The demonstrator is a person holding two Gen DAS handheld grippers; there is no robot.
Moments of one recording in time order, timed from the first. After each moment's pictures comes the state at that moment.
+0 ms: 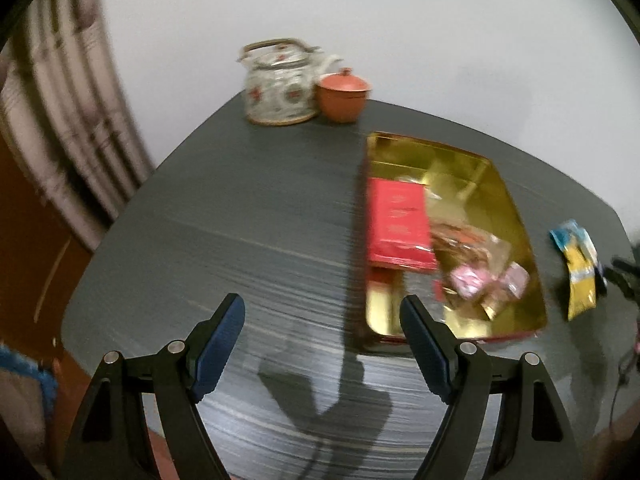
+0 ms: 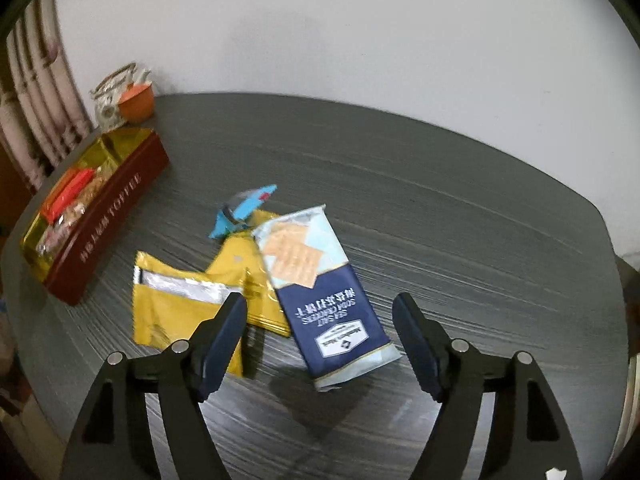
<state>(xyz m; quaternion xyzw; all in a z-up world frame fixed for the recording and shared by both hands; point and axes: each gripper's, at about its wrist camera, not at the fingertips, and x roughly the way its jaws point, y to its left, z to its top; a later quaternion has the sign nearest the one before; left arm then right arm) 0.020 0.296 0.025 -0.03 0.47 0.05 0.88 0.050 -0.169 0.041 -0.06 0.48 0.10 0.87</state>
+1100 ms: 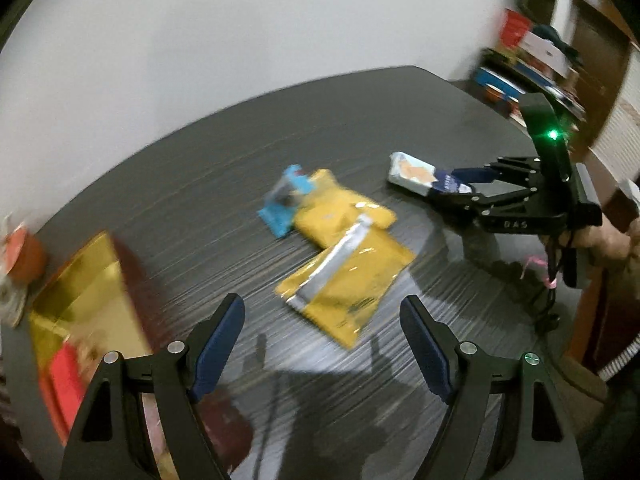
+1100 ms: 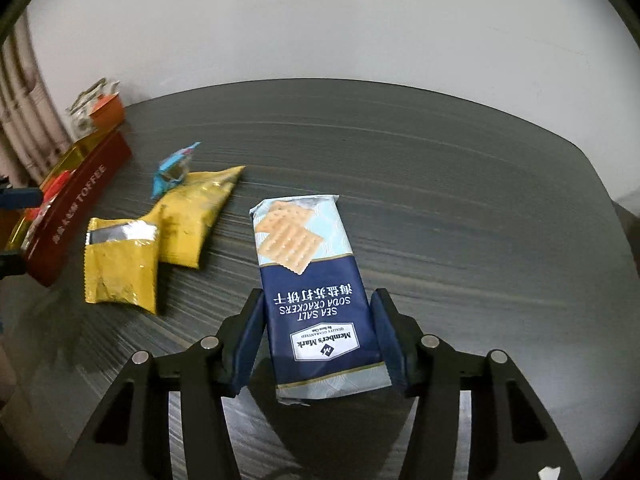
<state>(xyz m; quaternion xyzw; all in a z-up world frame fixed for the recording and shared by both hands) 0.095 -0.007 -0.001 0.16 0.47 -0.33 0.80 0.010 -0.242 0.005 0.00 0.47 0.04 0.88</state>
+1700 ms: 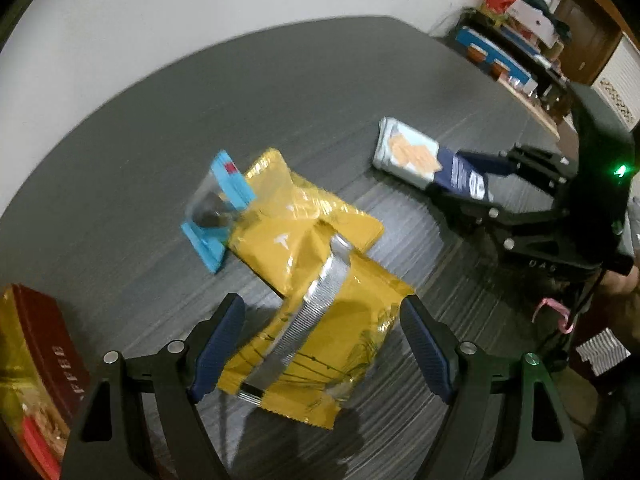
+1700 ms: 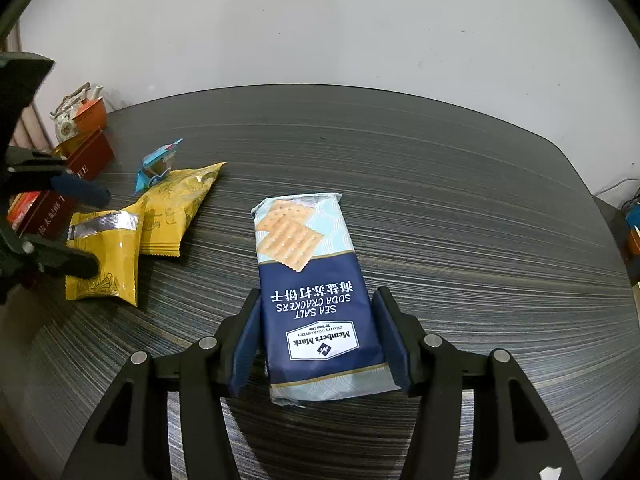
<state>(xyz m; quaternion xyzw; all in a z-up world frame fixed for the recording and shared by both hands) 0.137 -0.062 -0.050 0.17 0.54 -0.37 0.73 0.007 -0.233 -0.004 -0.02 0.45 0.01 0.89</state>
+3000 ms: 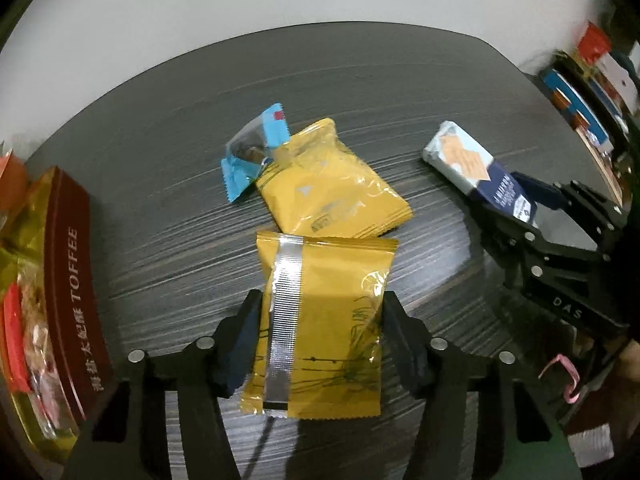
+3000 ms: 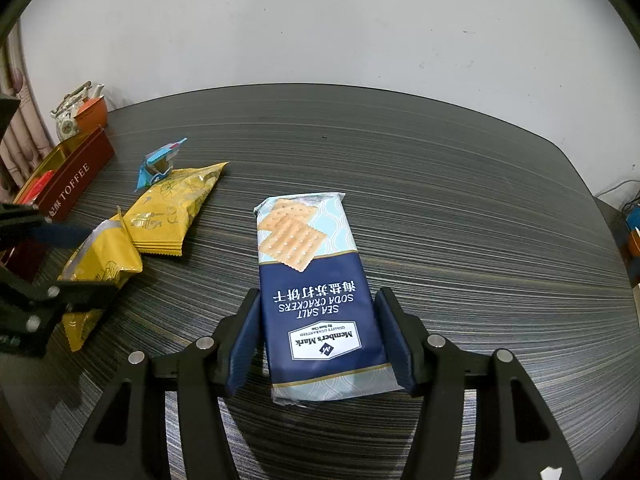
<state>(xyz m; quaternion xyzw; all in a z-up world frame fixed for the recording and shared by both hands) 0.103 -0.062 -0.056 0.11 0.56 -0.20 0.80 0.006 -0.231 -0.008 -0.02 0.45 0.01 0.89</state>
